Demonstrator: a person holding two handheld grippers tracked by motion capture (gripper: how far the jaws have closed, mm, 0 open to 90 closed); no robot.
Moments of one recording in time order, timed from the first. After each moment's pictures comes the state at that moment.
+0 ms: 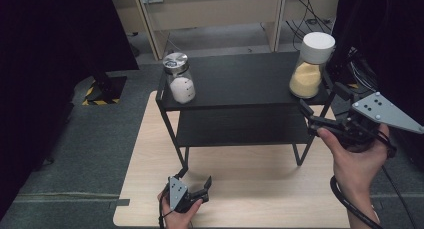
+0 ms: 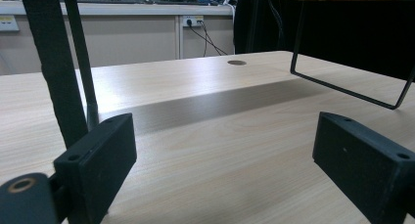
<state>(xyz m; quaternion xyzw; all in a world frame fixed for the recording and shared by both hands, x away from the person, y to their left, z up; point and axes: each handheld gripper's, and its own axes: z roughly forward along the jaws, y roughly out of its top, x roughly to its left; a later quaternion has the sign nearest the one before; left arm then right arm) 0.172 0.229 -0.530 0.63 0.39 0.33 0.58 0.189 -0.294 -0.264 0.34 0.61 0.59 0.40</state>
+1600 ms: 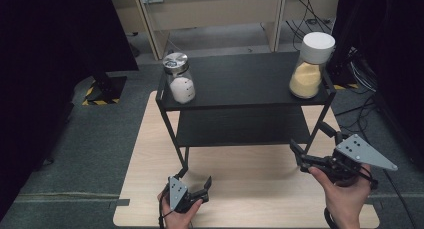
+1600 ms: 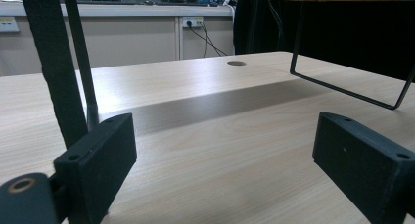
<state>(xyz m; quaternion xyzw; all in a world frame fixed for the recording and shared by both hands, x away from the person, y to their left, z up) 0.172 0.229 -0.530 0.62 0.39 0.34 0.58 0.172 -0.306 -0.340 0.35 0.64 0.59 0.35</state>
